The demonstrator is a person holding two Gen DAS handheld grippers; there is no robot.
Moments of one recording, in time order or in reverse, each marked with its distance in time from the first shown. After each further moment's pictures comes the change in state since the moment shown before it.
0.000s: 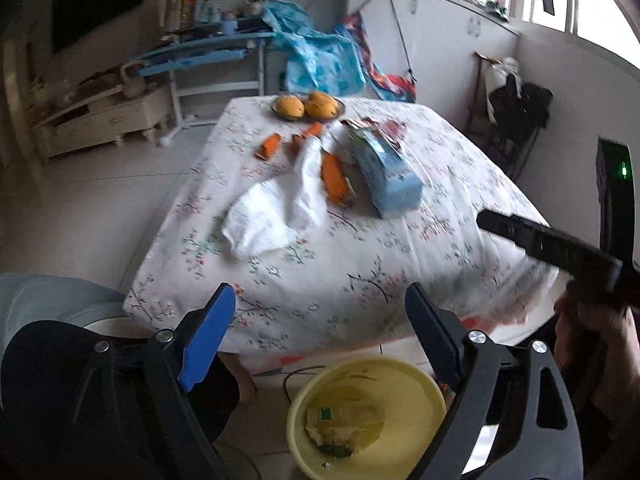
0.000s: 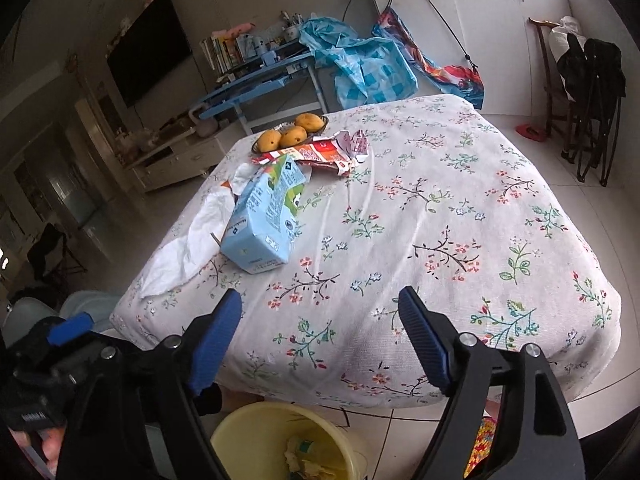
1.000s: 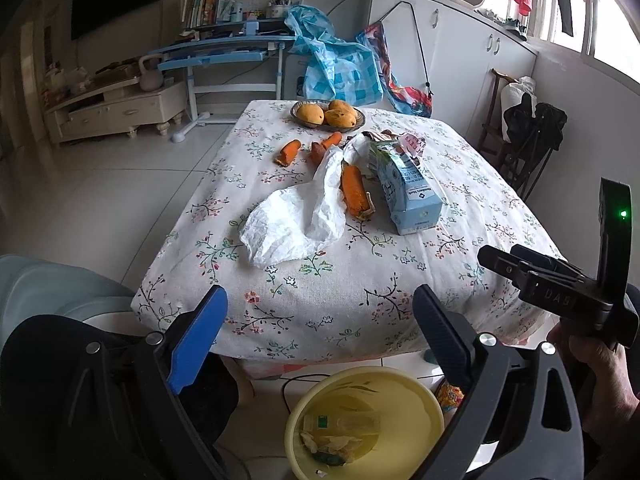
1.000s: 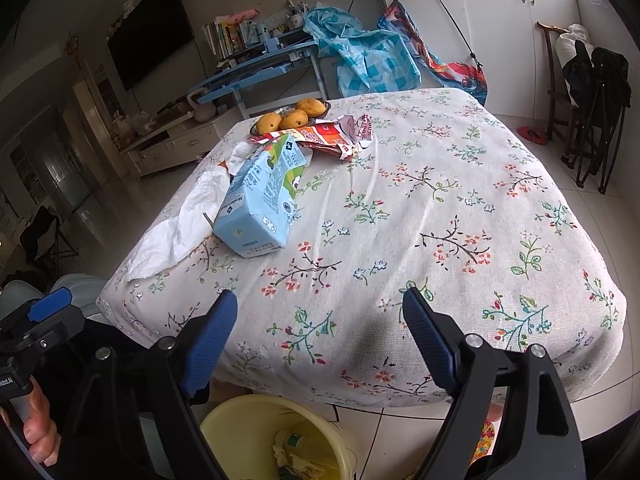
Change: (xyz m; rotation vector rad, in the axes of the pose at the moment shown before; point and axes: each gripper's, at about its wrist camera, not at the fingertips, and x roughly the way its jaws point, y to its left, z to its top) left arm 0.002 0.011 0.001 -0.065 -0.018 0.019; right arm 0.012 0.004 -0.004 -0.037 0.035 -0.025
